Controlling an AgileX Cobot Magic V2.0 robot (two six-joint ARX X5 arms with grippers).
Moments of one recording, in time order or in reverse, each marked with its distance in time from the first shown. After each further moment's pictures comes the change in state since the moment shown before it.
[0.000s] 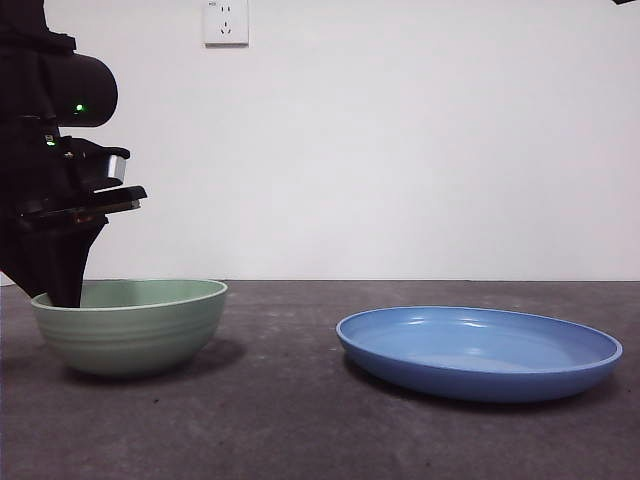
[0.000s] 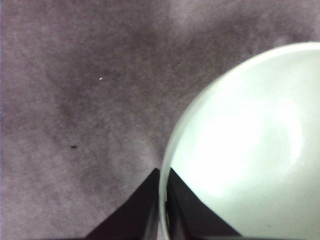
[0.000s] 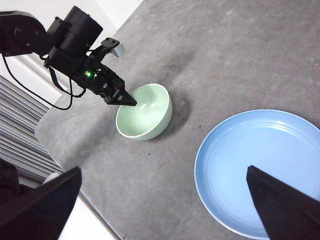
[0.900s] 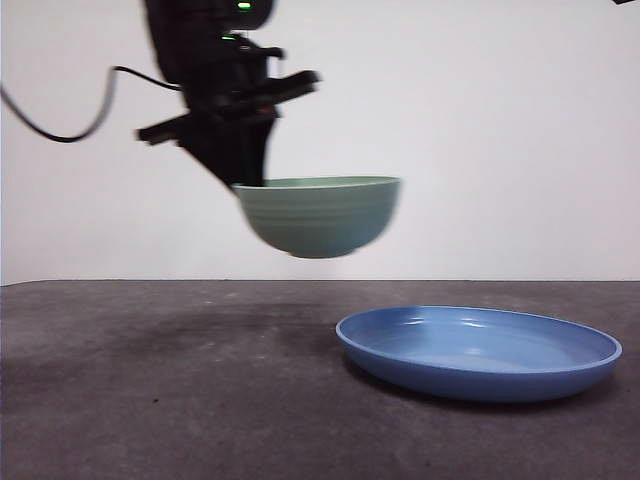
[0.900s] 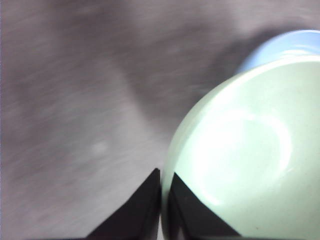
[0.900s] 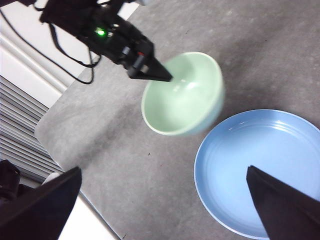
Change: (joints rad) left arm -0.332 0.214 0.586 -0.237 -0.003 -0.144; right arm 0.000 0.000 0.000 0.000 0.000 -0.001
